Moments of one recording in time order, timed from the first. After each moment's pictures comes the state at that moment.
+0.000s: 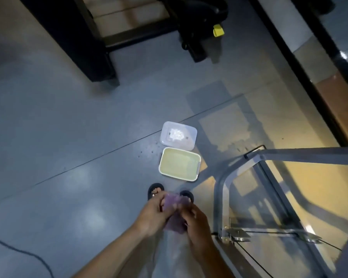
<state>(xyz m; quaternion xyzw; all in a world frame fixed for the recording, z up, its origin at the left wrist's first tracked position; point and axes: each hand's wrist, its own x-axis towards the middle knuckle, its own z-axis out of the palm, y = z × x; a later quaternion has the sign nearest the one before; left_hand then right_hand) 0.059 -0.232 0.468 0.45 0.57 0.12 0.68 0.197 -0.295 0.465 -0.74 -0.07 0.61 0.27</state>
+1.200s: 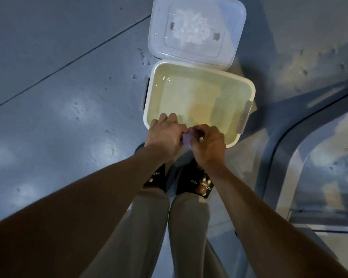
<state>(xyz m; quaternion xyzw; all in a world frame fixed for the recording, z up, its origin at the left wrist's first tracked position) 0.137 -0.163 -0.093 0.76 0.49 -0.24 0.35 0.264 -0.226 -0.107 -0.81 -0.36 0.46 0.04</state>
